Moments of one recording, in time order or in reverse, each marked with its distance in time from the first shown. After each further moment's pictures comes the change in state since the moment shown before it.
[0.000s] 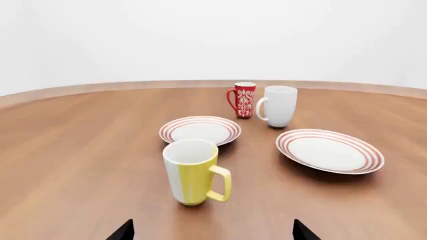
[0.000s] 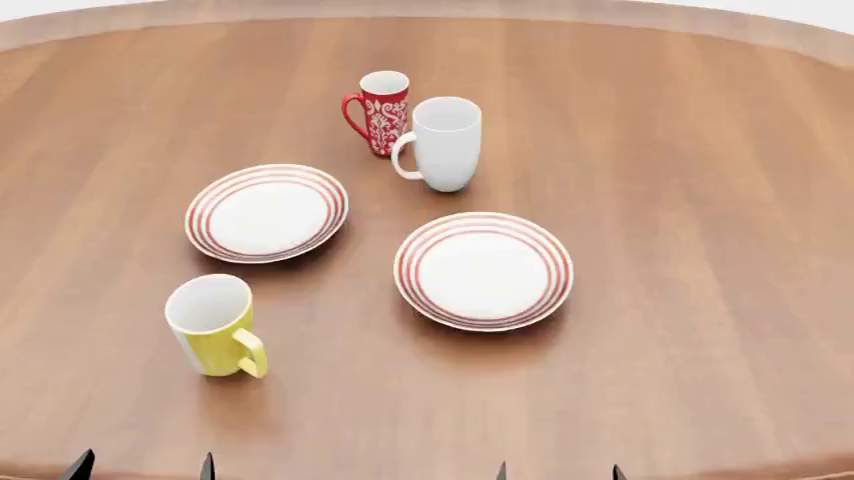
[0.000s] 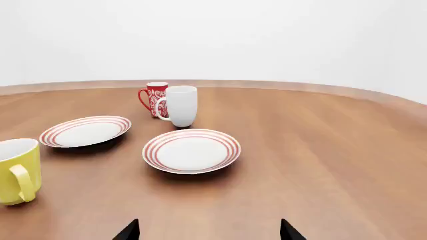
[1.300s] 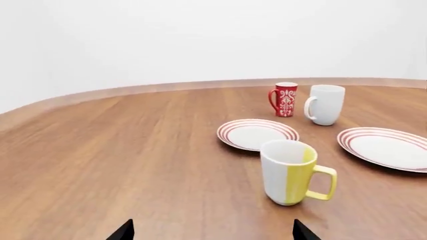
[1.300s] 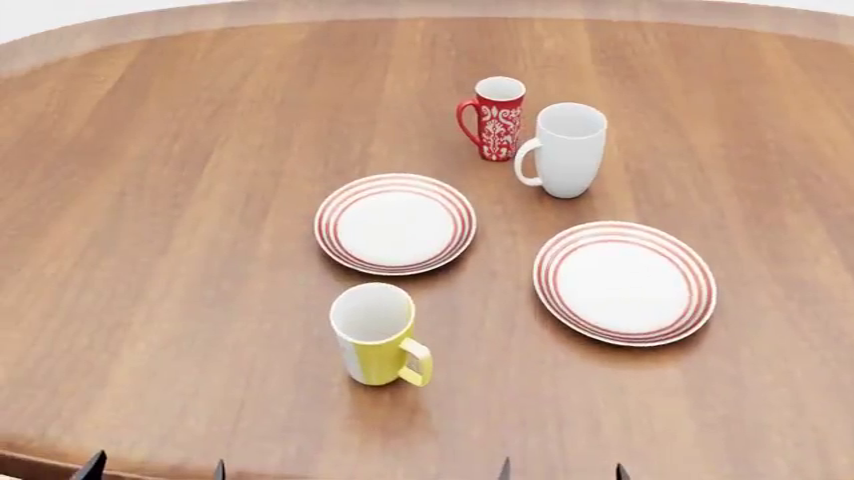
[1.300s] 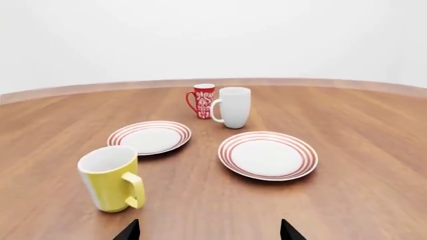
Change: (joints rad) left arm -0.008 -0.106 0.138 -0.034 -0.077 0.043 -0.103; right arm 0.010 0.098 -0.115 -0.012 0.121 0.015 0.131
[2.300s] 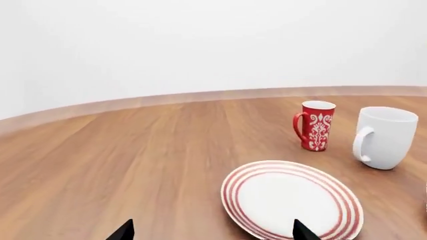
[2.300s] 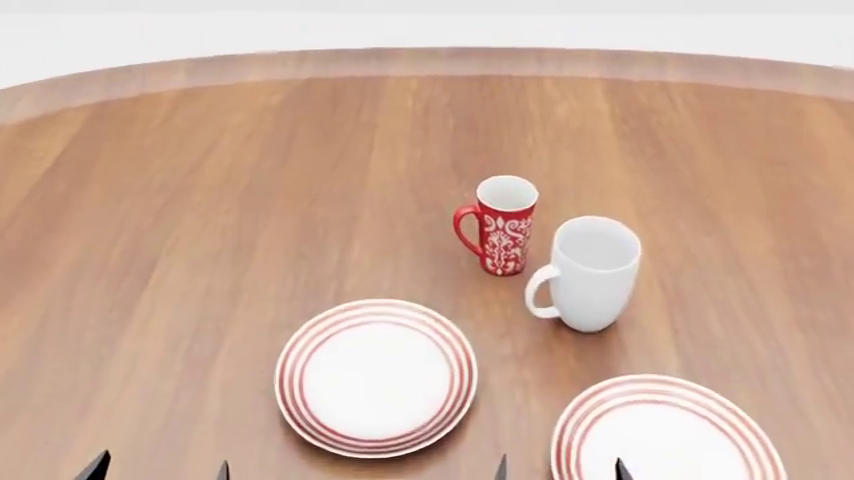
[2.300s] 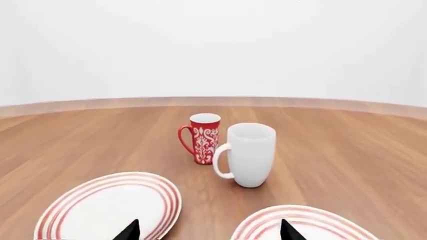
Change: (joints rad) left arm 0.000 -0.038 0.054 0.006 -0.027 0.007 -0.040; right arm -0.009 0.050 -0.054 -0.035 0.024 -0.015 0.044
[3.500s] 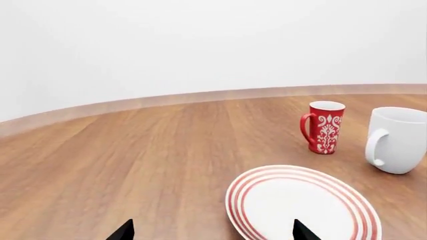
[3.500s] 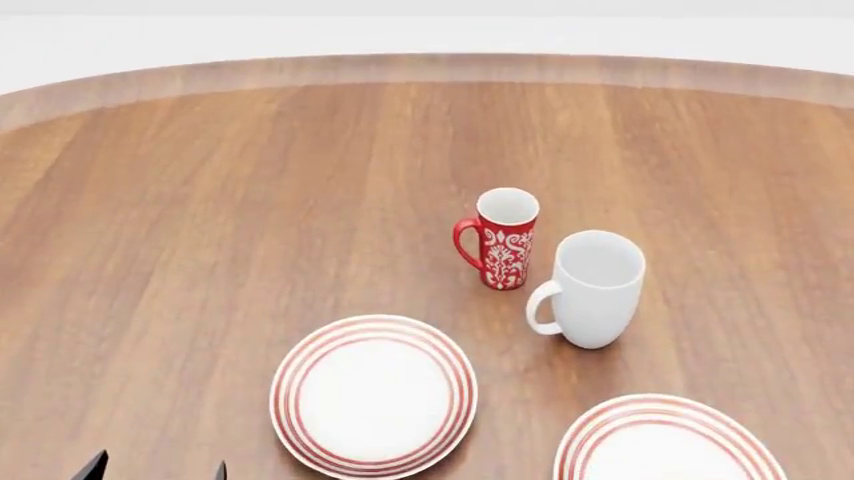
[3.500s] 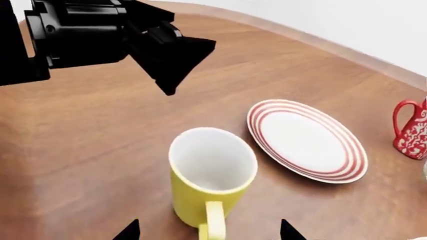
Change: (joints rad) left arm -0.012 -0.033 0.035 -0.015 -0.024 0.008 -0.036; right arm -0.186 0.449 -0.241 -0.256 0.036 0.081 -0.480
